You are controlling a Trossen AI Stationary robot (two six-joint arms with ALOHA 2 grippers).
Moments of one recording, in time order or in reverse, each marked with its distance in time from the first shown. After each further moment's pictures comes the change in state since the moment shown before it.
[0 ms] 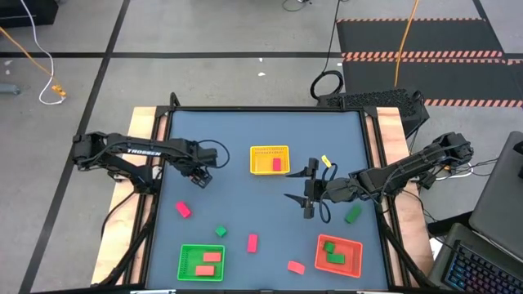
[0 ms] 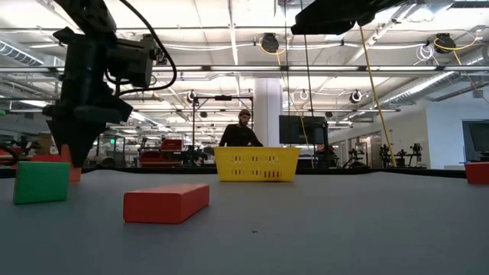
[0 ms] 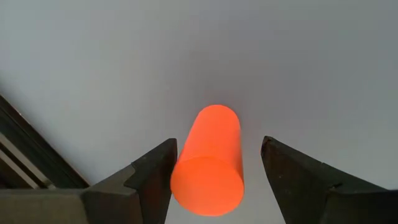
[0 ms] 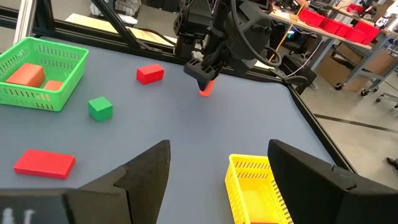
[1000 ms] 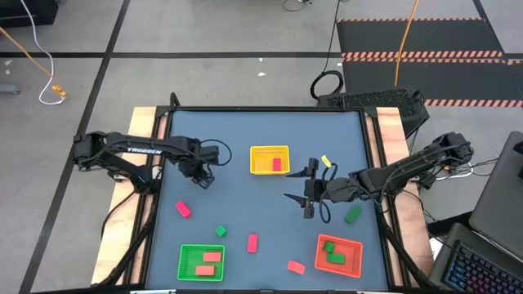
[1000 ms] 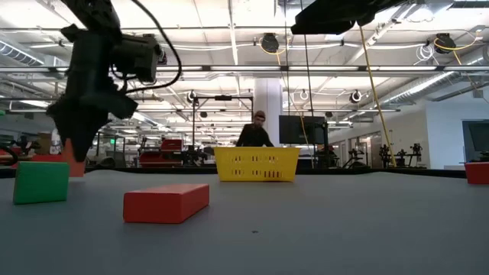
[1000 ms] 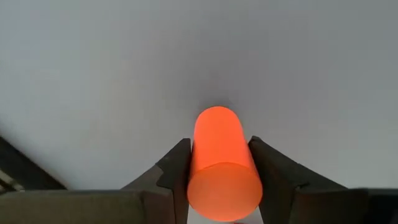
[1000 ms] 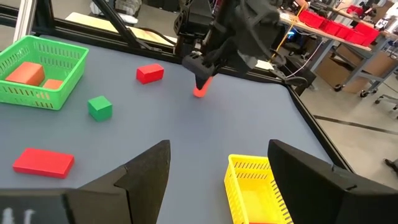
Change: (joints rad) left arm 0.006 0.007 0.053 -0.013 0.114 0.029; right arm 0.000 0.000 0.000 0.000 0.000 -0.010
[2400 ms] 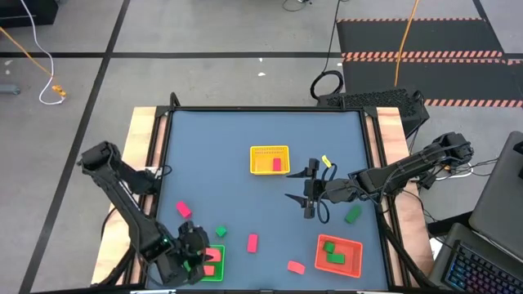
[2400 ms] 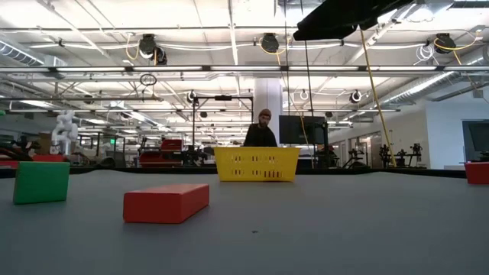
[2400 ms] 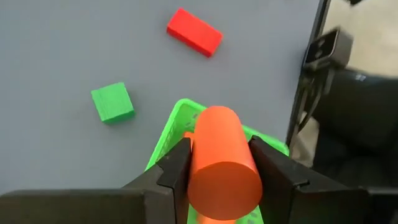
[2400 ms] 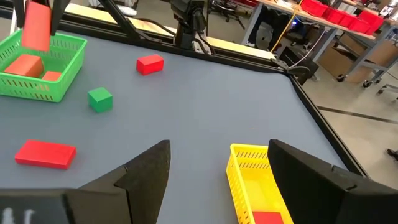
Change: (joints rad) left arm -1.134 0.224 0.399 0.301 -0.463 -0.564; right arm 0.000 0.000 0.000 -0.042 0.000 0.037
